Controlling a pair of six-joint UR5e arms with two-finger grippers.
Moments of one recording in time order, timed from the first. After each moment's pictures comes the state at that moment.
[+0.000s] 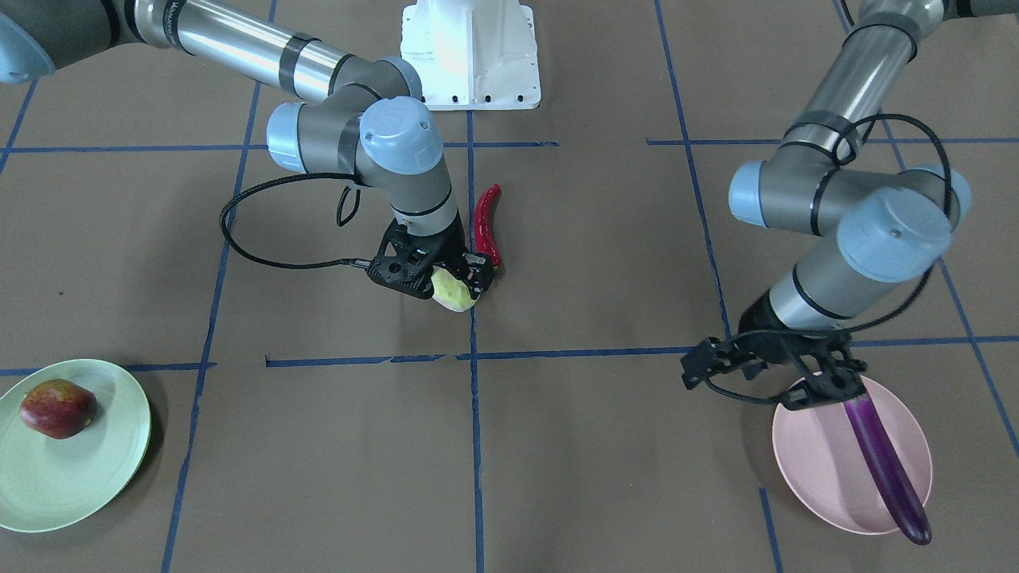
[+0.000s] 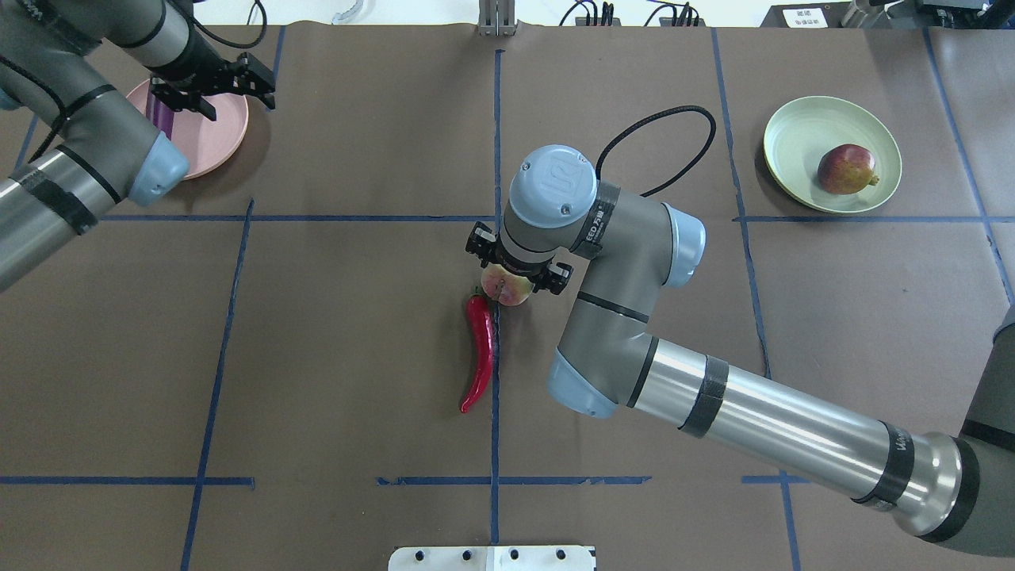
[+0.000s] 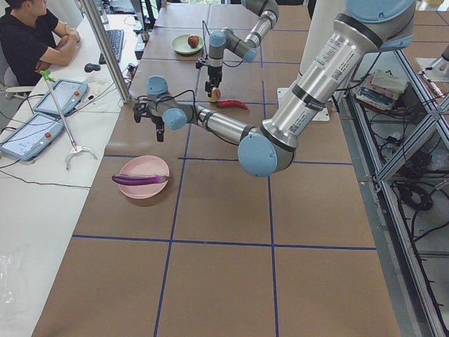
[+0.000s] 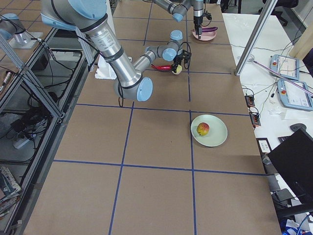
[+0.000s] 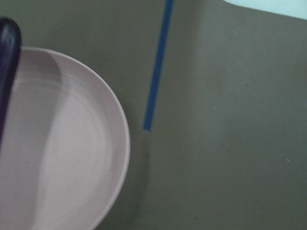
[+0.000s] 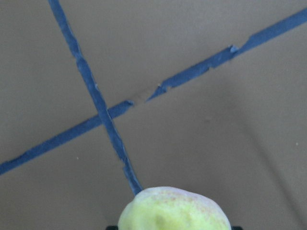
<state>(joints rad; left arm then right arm) -0.93 -2.19 -1.36 -2.06 -2.19 -1.21 0.60 -0.78 1.39 -1.33 1.90 1.65</state>
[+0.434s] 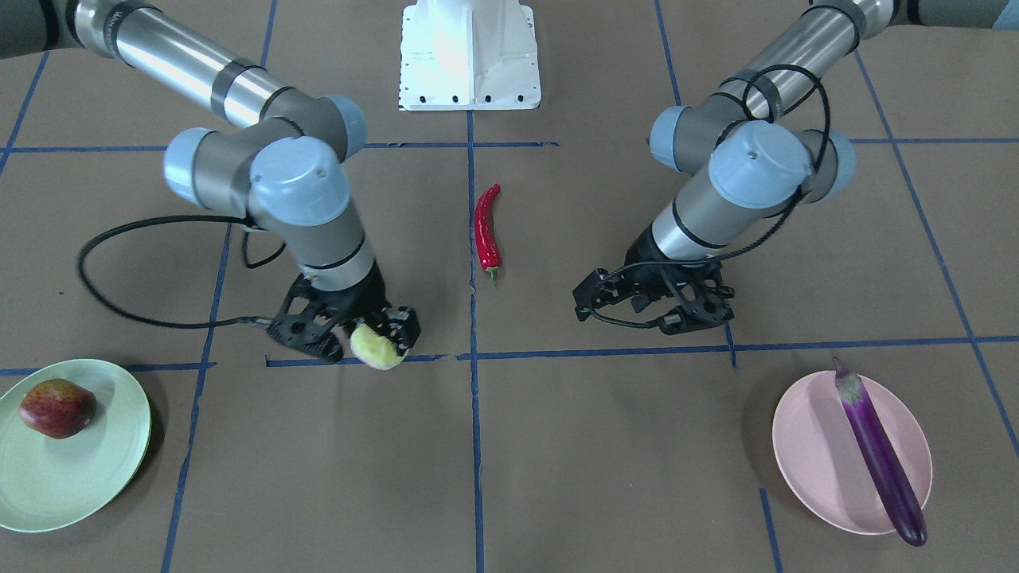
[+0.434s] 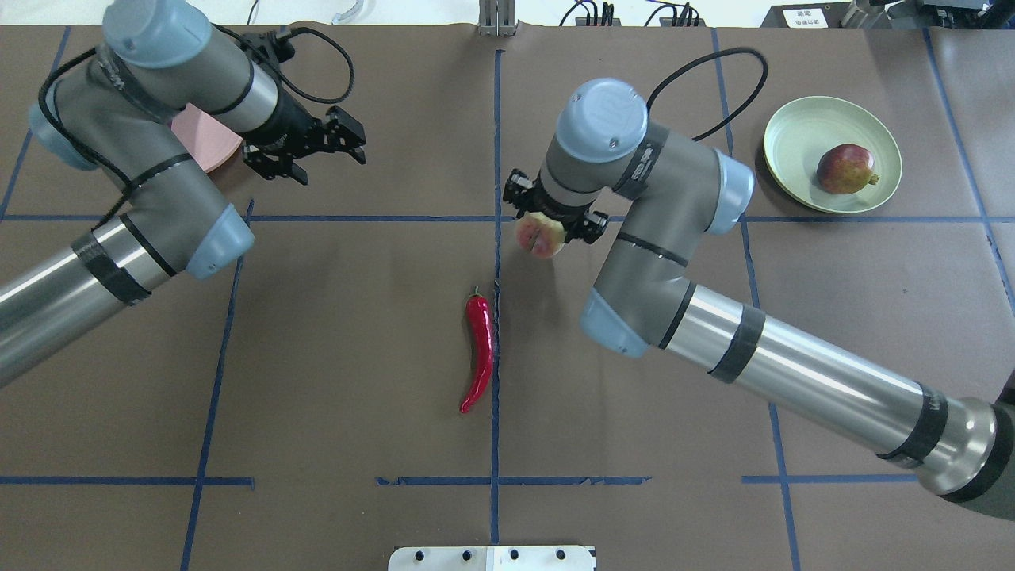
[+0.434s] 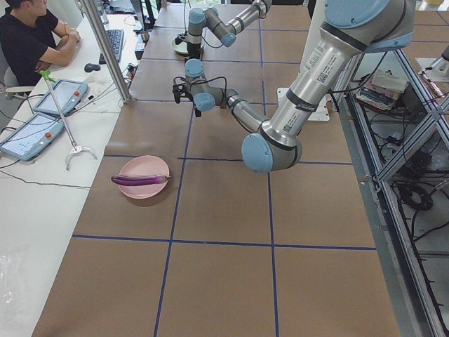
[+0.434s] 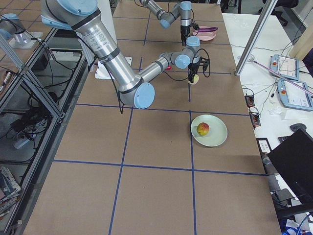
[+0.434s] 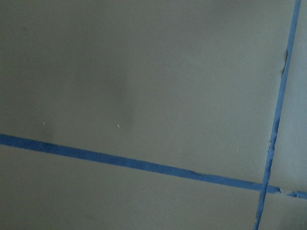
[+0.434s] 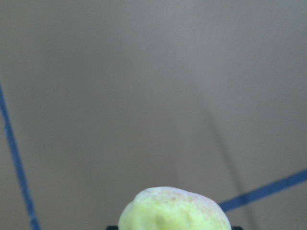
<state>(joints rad) -0.73 -2.19 -1.47 -2.05 -2.08 -1.42 0.84 -0.88 1.36 -1.33 1.96 1.32</state>
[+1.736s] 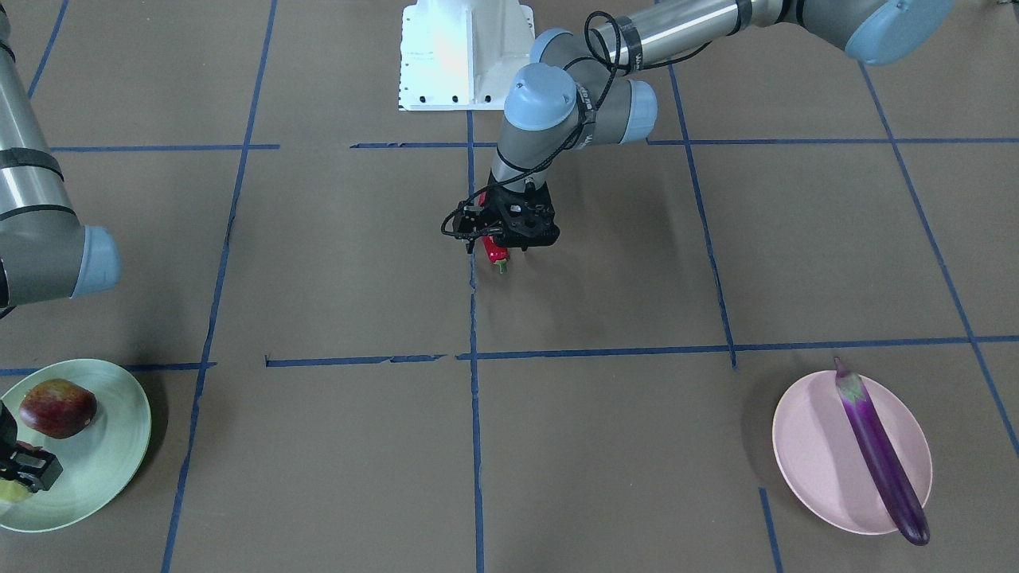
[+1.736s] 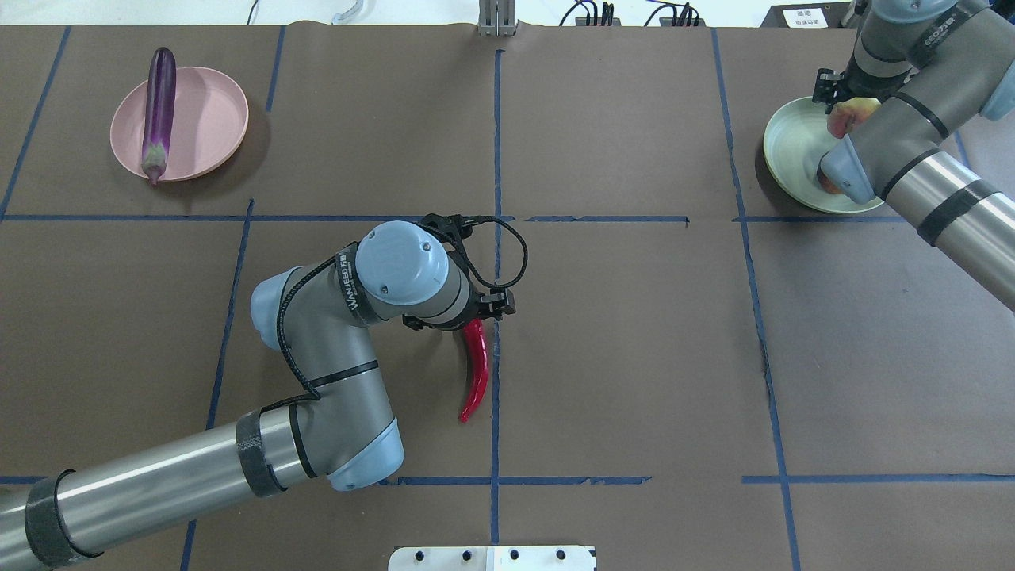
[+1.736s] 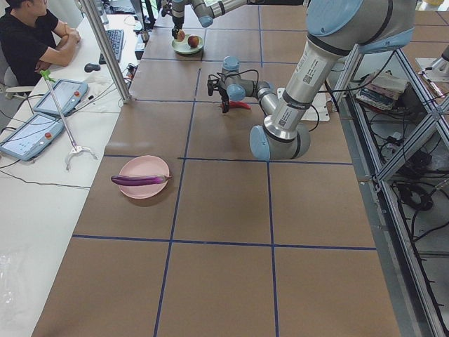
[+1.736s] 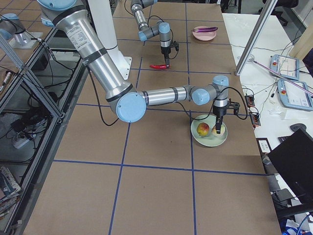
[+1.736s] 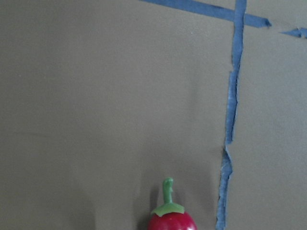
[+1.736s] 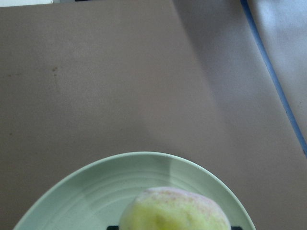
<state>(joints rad) -0.45 -2.30 -1.48 -1.88 -1.80 -1.43 1.09 -0.99 1.10 -1.32 1.82 0.89</state>
